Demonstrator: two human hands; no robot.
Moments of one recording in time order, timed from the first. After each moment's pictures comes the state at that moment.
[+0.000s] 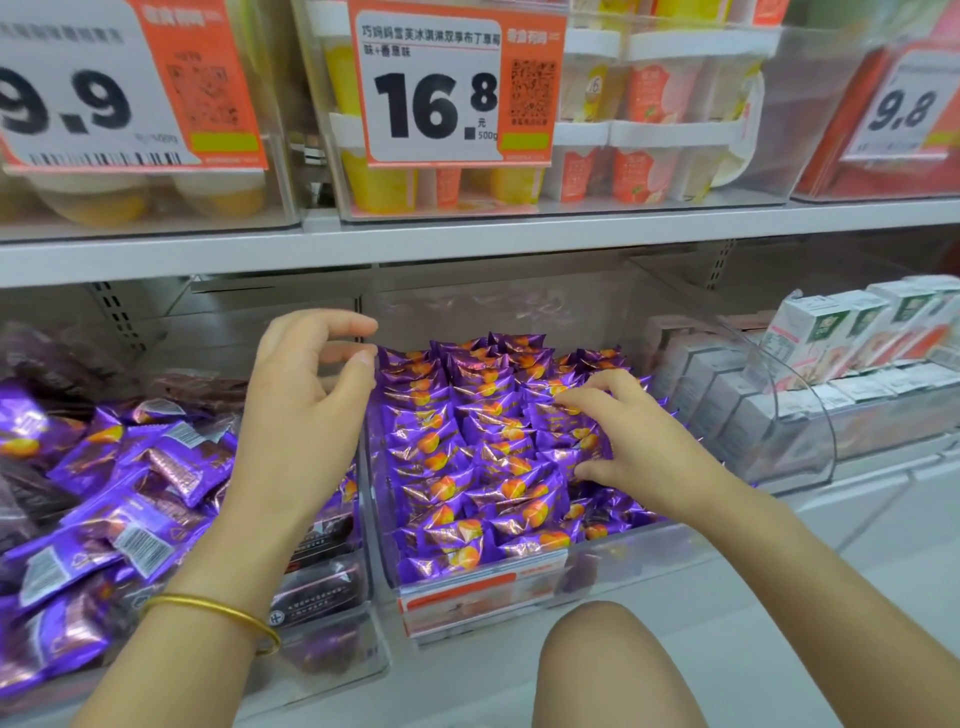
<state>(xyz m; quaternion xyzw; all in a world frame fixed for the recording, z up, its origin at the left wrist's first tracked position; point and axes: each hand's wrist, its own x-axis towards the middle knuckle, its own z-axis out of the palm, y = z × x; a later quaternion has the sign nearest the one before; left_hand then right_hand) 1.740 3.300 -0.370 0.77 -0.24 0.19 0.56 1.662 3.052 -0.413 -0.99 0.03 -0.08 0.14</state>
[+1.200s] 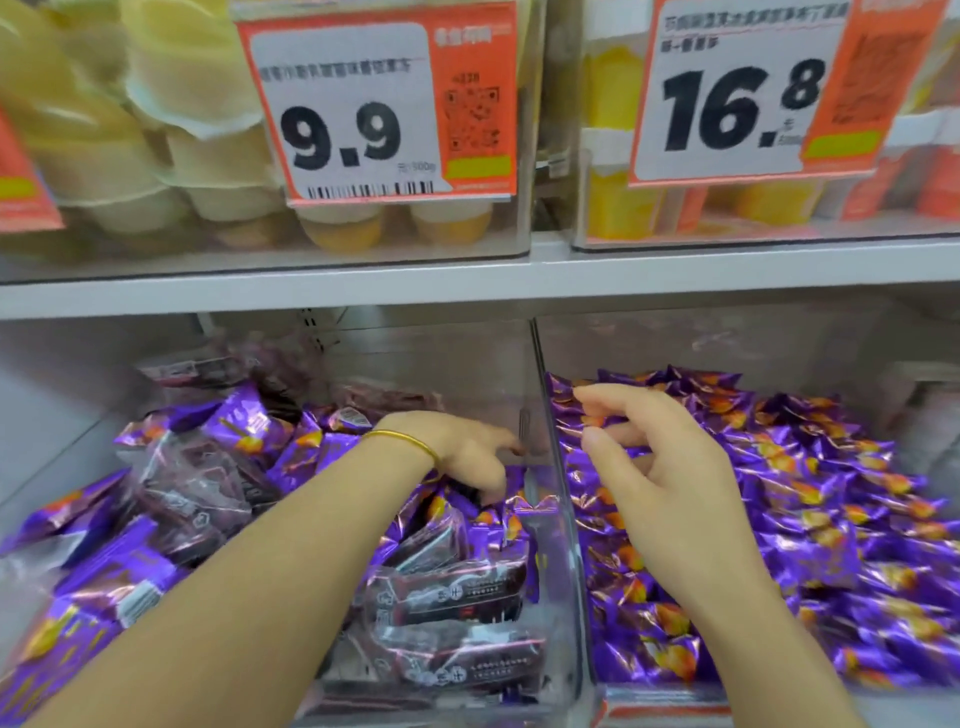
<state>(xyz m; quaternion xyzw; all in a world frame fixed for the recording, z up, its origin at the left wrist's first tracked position) 1.854 3.317 -0.400 0.92 -0.26 -0.30 -0.01 1.714 3.191 -0.397 -0.82 -0.02 -0.27 0.50</state>
